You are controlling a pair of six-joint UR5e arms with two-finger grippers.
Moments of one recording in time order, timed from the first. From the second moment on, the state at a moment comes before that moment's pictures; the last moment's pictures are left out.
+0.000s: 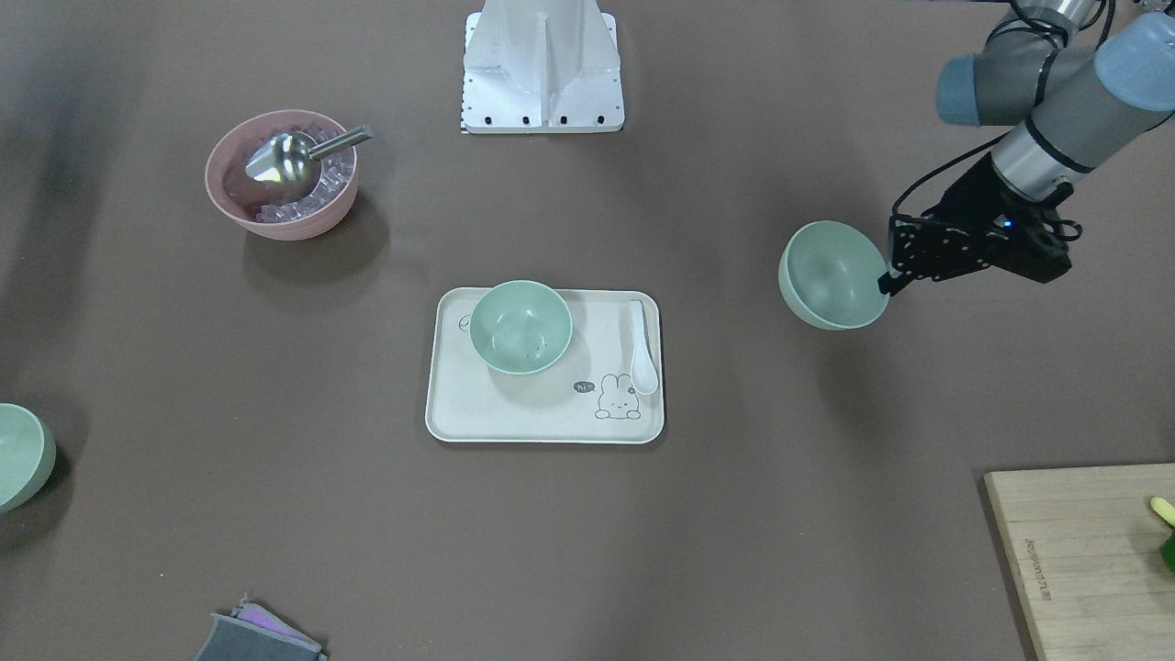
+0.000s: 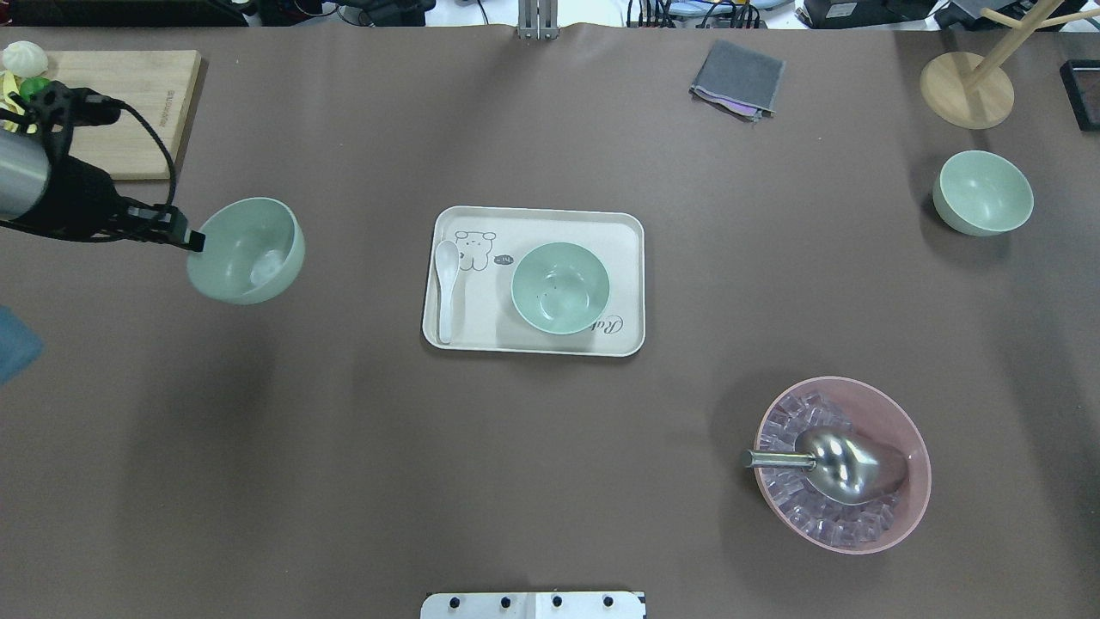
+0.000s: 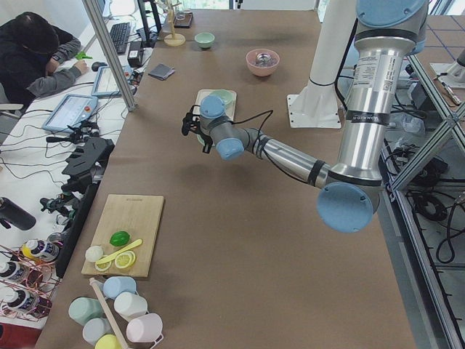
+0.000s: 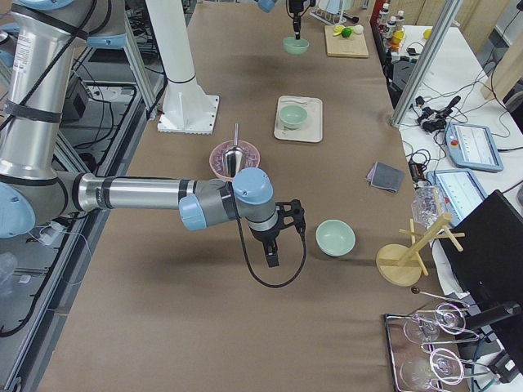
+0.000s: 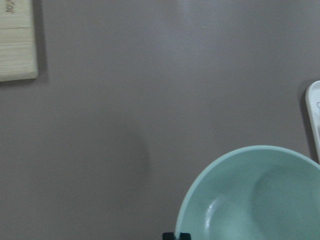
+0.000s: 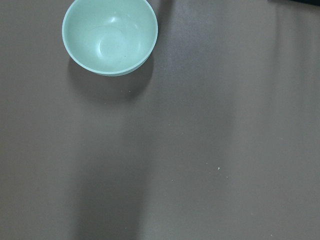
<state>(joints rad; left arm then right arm) -0.97 -1.73 -1.80 -2.18 -2.28 -0.92 1.50 -1.85 1.85 -1.26 2.31 0.08</state>
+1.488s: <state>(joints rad) -0.55 -2.34 -1.58 -1.83 -1.84 -1.36 1.50 -1.85 1.85 -1.27 2.31 0.08</state>
